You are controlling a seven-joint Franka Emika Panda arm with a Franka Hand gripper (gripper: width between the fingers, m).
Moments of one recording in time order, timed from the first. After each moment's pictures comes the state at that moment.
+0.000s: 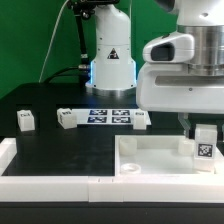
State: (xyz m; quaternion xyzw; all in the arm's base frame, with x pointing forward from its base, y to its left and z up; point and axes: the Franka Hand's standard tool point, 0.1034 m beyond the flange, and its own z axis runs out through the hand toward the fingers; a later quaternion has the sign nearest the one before) arm 0.639 0.119 0.079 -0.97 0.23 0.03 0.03
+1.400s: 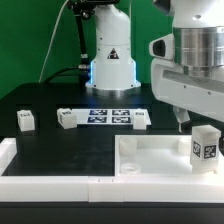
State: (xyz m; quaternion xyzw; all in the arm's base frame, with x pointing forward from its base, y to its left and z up) arm 0.640 0.118 0.079 -0.90 0.44 0.03 0.04
